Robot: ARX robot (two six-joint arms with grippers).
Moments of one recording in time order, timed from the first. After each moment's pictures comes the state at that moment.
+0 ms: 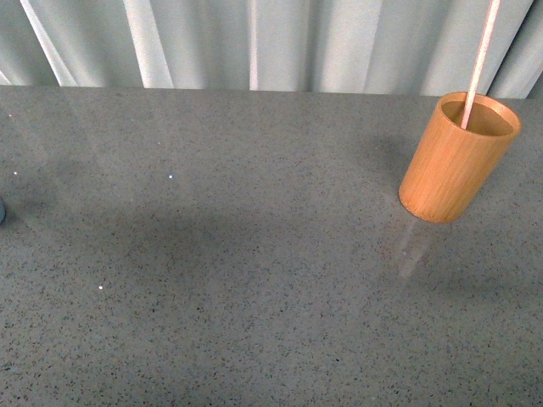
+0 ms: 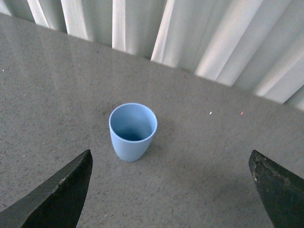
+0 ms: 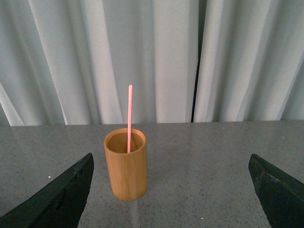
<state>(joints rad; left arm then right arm) 0.16 0.60 0.36 -0.08 -0.07 -0.17 0.00 0.00 0.02 0.00 0.00 0.00</state>
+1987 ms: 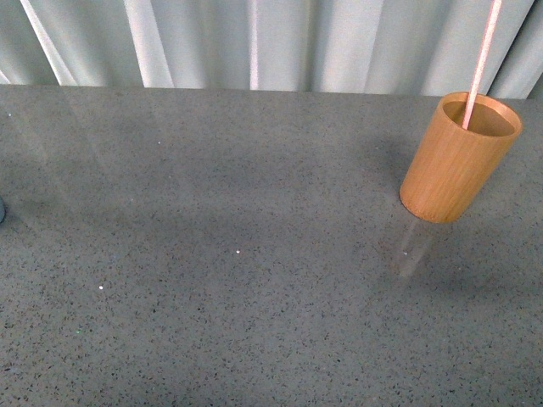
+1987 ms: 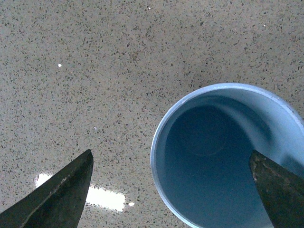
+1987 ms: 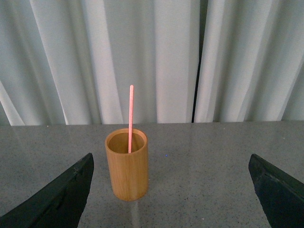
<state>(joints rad) 0.29 1.81 1.04 -0.20 -0.11 0.18 0.00 0.00 0.02 0.00 0.00 0.00</state>
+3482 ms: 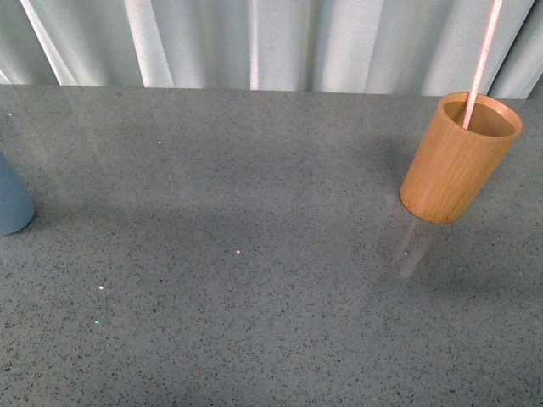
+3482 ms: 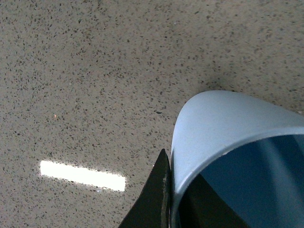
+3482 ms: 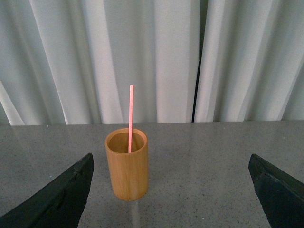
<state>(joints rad) 0.19 1.86 1.08 -0.30 -0.14 0.12 0.00 0.00 0.02 0.00 0.00 0.00</state>
